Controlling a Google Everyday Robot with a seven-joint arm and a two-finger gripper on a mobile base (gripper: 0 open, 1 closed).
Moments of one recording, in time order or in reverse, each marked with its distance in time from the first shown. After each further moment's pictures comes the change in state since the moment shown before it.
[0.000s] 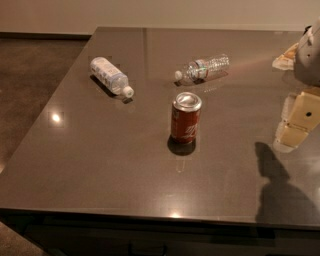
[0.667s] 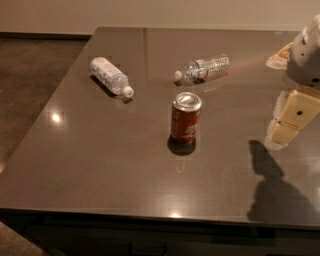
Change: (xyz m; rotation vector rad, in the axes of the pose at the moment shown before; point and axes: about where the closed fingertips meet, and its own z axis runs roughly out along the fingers) arm -0.013 -0.002 0.006 0.000 -0.053 0.002
